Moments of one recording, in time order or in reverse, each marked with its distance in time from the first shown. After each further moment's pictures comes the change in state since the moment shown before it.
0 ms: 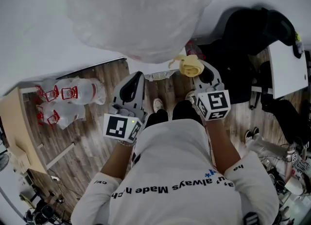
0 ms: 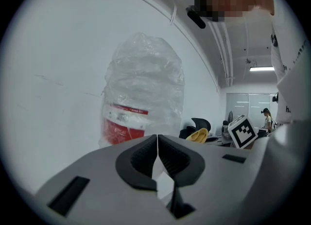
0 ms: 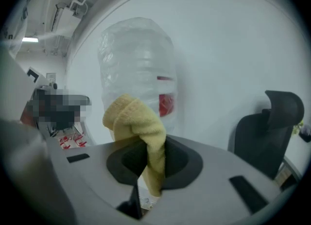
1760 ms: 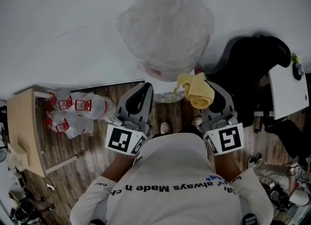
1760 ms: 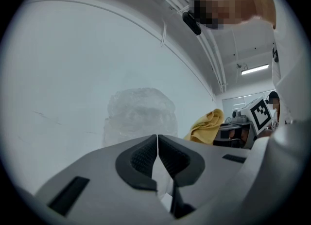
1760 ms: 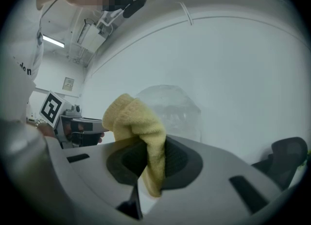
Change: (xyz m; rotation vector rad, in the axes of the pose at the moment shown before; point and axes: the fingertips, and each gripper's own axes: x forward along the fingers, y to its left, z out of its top) left arm -0.063 -0.025 0.116 0.099 -0.189 -0.033; right arm -0.108 0.094 0.155 -0.157 -0.298 0.106
